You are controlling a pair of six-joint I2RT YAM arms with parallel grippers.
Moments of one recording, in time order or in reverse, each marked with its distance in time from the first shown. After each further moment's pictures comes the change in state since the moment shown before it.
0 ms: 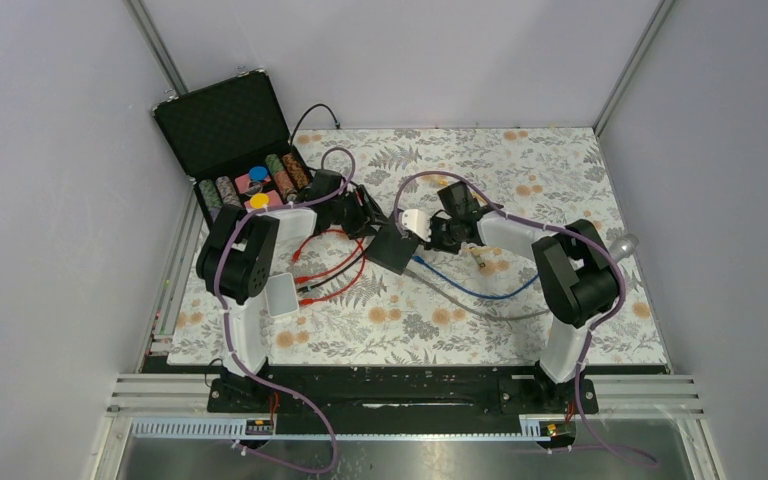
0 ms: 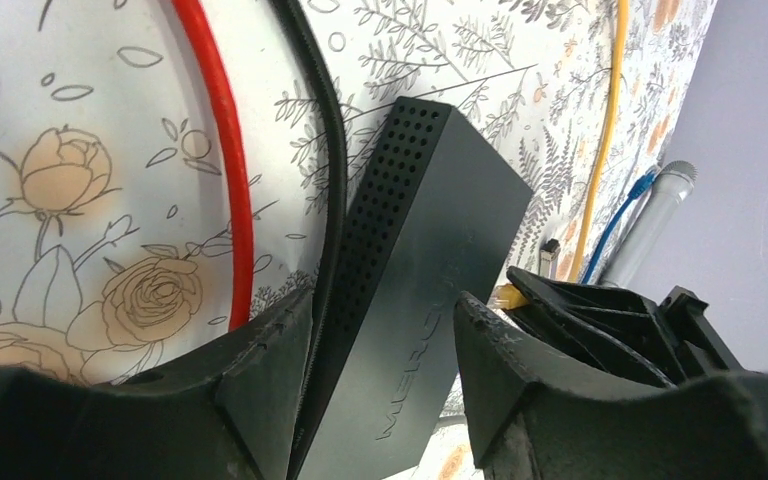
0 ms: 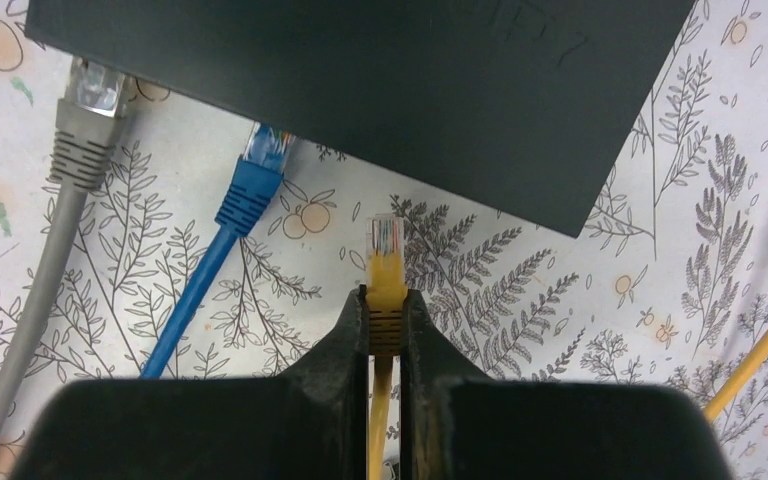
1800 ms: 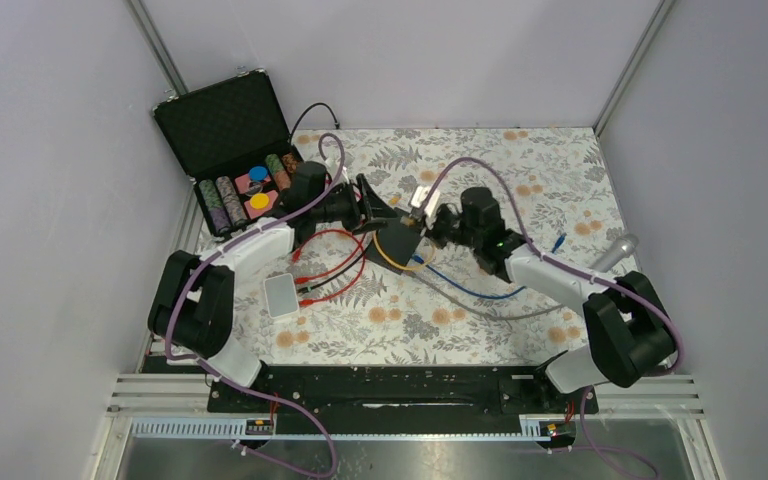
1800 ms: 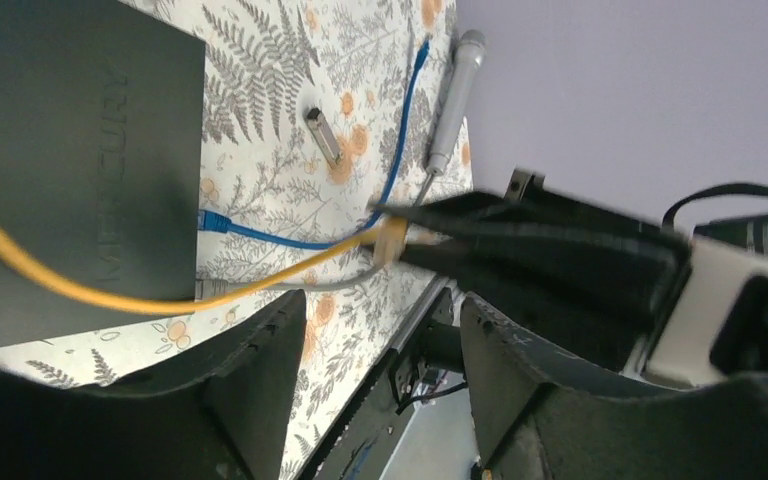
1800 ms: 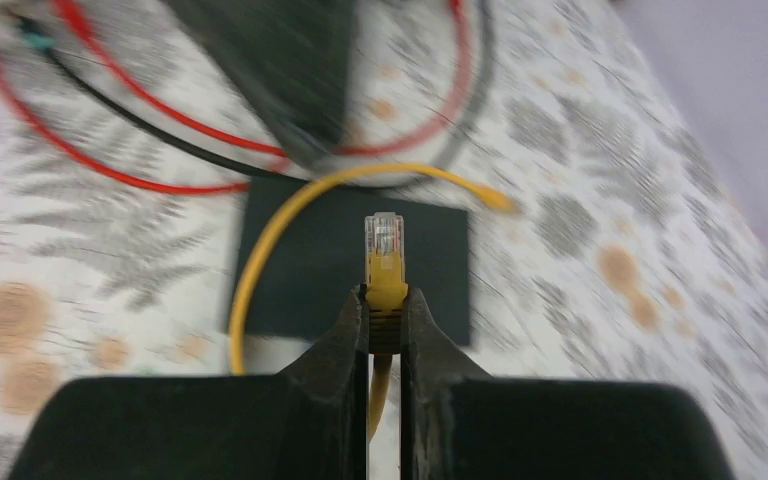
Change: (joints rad) left arm -0.042 -0.407 -0.187 0.074 0.241 -0.088; right arm 0.103 -0.369 -0.294 0.601 -0.129 0.508
